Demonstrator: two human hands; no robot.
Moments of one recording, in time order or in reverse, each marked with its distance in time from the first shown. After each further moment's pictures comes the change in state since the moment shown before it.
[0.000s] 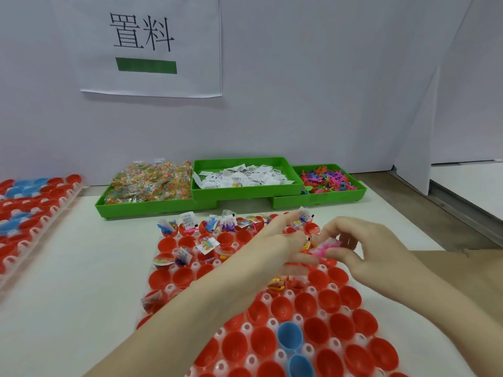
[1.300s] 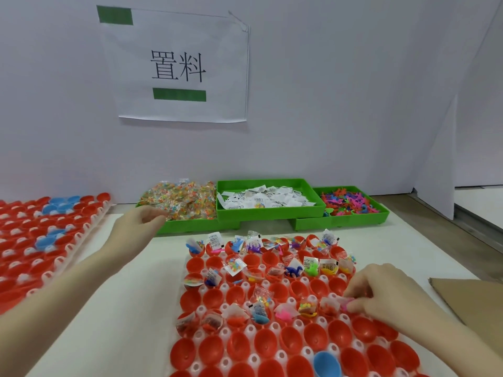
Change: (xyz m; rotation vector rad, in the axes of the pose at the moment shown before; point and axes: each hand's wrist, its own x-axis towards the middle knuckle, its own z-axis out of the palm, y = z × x) left_hand -0.004 -0.017 -0.216 0.683 0.776 0.145; right_hand 0.008 0.018 0.034 -0.261 -0.258 0.300
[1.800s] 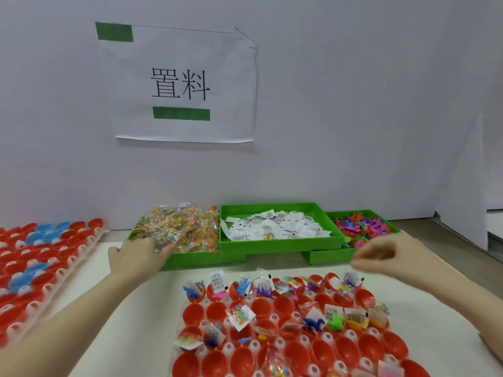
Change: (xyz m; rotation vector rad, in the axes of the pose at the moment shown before) left_hand 0.075 -0.036 0.036 0.783 0.013 -0.104; right_hand 0.086 0.013 -0.046 0.410 0.153 -0.029
